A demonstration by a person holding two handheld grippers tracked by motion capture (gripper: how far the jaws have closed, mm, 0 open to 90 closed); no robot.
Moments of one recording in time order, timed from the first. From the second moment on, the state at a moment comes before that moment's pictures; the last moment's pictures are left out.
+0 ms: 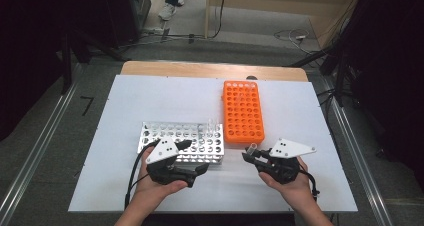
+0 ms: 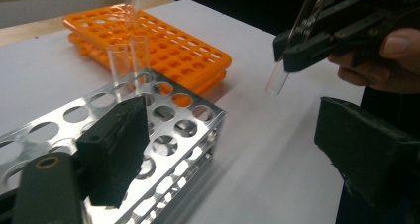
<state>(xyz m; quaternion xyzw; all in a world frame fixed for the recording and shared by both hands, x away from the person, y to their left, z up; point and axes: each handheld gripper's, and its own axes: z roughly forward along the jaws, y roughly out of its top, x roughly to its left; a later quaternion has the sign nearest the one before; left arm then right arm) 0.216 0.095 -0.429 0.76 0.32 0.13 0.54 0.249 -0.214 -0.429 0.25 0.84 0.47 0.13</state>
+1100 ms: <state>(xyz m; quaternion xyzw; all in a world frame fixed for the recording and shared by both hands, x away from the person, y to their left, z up) 0.226 0.026 -0.415 0.82 0.25 0.10 0.51 0.233 -0.175 -0.440 0.19 0.87 0.42 0.15</state>
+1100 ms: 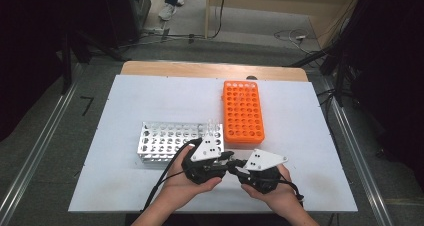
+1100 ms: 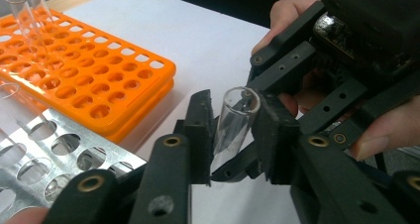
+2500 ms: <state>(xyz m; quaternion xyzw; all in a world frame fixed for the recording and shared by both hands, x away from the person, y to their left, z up) 0.239 0.053 -0.402 0.81 0.30 0.12 0.48 0.269 -0.219 -0.442 0.22 0.84 0.49 0.07</state>
